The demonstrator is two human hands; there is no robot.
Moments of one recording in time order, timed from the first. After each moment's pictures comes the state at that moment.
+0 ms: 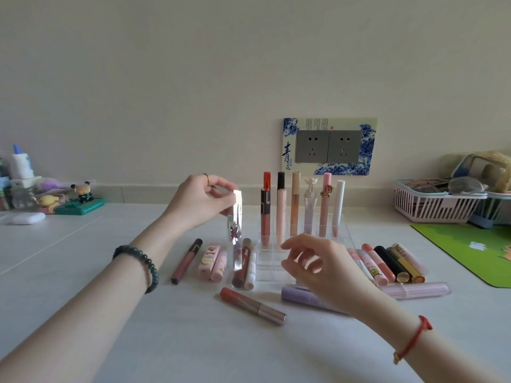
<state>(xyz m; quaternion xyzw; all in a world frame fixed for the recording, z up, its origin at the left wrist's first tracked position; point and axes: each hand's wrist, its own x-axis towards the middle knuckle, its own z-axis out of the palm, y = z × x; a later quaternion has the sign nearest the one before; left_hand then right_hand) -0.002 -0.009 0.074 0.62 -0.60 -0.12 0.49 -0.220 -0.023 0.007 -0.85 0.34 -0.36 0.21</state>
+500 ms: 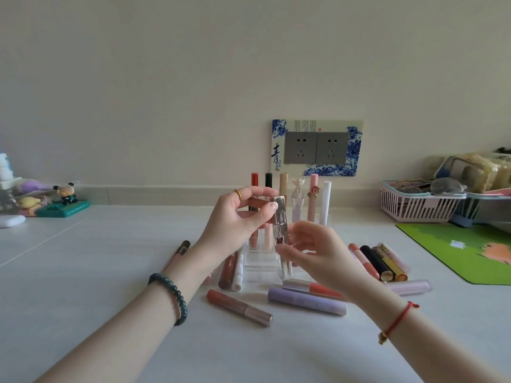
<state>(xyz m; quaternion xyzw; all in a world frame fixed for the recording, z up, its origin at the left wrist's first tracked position) -0.067 -0.012 0.046 0.42 -0.64 -0.24 0.60 -0.225 -0.039 0.014 -0.79 0.31 -0.43 0.32</state>
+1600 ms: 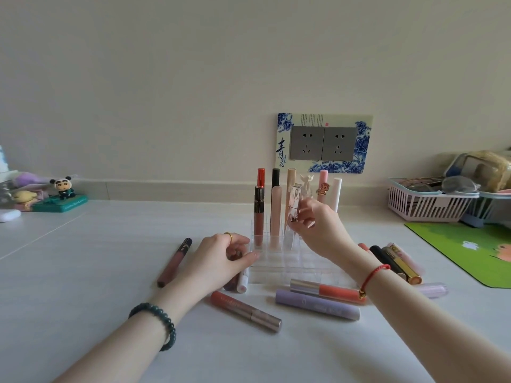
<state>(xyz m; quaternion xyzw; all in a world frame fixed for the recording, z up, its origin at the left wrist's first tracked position) -0.026 -0.018 -0.013 0.65 -0.65 -0.09 0.39 -0.203 -0.100 0.020 -0.79 0.43 -0.40 0.18</state>
